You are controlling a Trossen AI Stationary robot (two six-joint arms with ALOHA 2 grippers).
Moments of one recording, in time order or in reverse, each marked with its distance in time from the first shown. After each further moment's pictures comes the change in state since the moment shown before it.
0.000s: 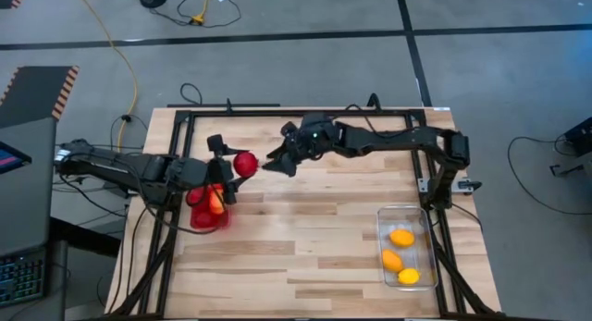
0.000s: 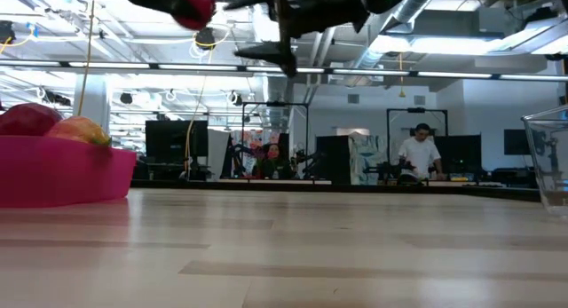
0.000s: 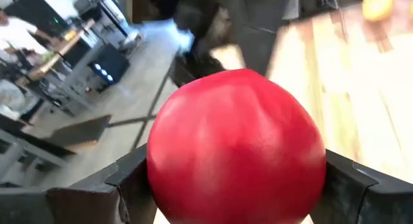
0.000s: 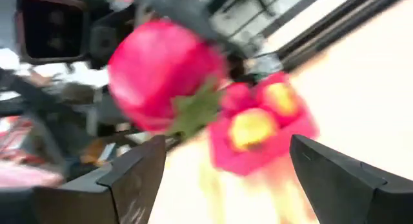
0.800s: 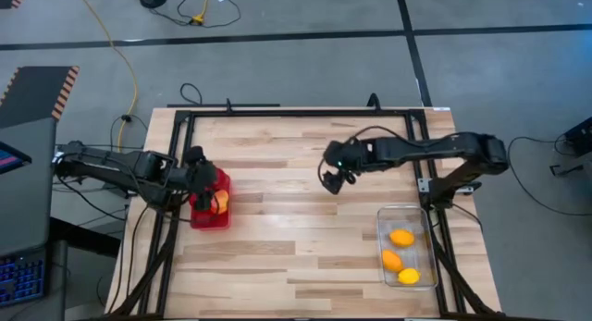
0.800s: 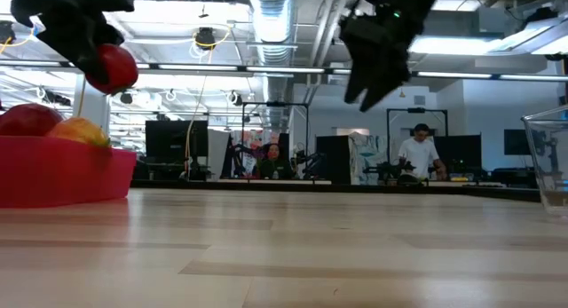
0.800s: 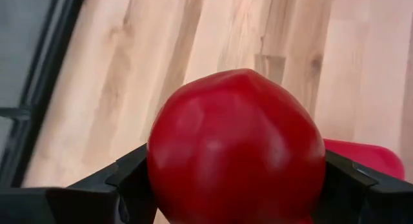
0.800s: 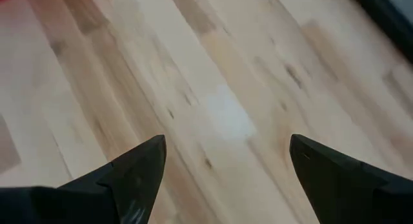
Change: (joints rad) left arm 0.015 -0.082 0.000 -0.734 0.216 -0.503; right arm 0.115 -0.302 -0.227 -0.803 0.627 -0.223
